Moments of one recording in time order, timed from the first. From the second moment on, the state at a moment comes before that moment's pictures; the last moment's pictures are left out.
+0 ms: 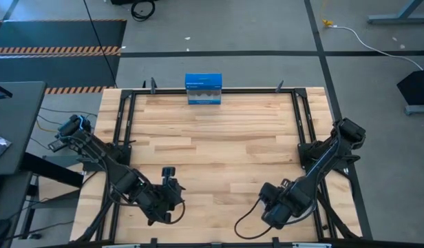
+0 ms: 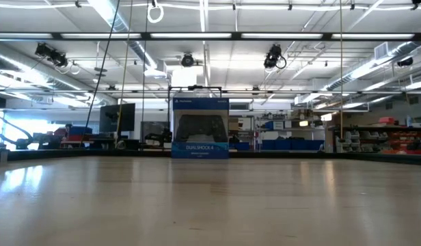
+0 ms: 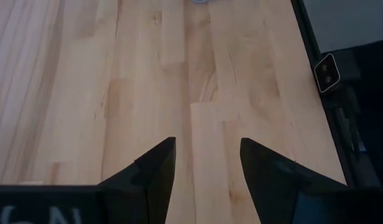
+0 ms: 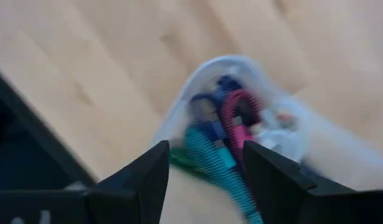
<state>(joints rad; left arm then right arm) -0.72 1.51 1.26 -0.71 -0.51 -0.48 0.81 1.68 1.24 -1.02 0.08 1.48</state>
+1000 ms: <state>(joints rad) -0.75 1.51 1.26 -0.71 -0.51 -0.48 0.78 1.80 1.24 -0.97 0.06 1.36</state>
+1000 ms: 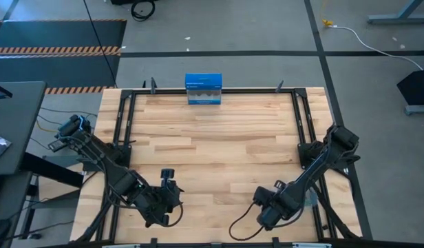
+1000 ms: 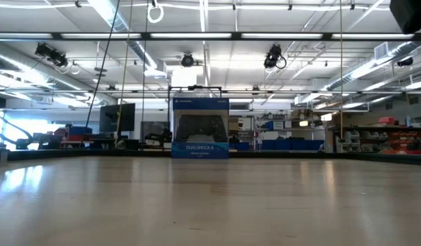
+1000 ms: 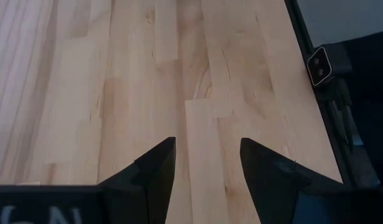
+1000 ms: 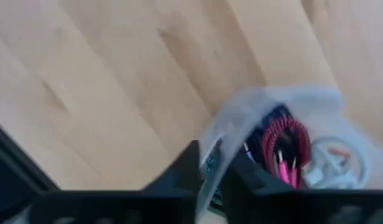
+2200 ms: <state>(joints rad) -0.74 1.51 1.26 -0.71 -0.51 -0.49 0.79 1.77 1.42 -1.04 0.11 1.09</state>
